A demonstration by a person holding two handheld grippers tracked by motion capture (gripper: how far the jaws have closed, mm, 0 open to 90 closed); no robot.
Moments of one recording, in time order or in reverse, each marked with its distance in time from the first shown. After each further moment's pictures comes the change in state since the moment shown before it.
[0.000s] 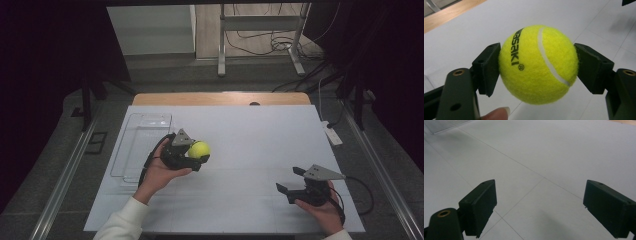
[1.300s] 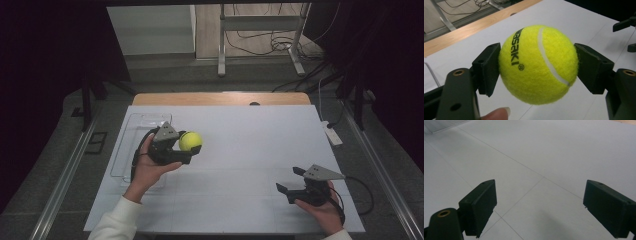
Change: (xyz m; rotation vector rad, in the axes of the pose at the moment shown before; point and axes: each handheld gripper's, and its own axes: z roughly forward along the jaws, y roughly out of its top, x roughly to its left) left arm 0.014 0.005 -0.038 -0.138 0.025 -0.047; right arm 0.000 0.000 0.001 0.003 -0.004 -0.002
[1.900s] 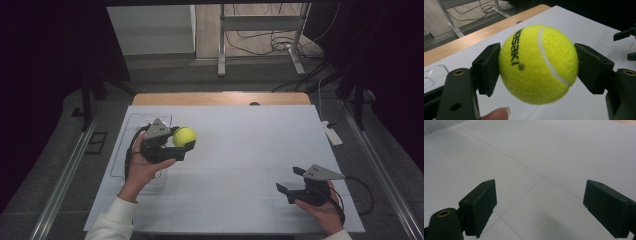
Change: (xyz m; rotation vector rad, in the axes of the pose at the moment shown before) left arm 0.007 0.003 -0.017 -0.046 0.028 -0.016; right arm 0.000 0.000 0.000 0.003 -0.002 -0.002
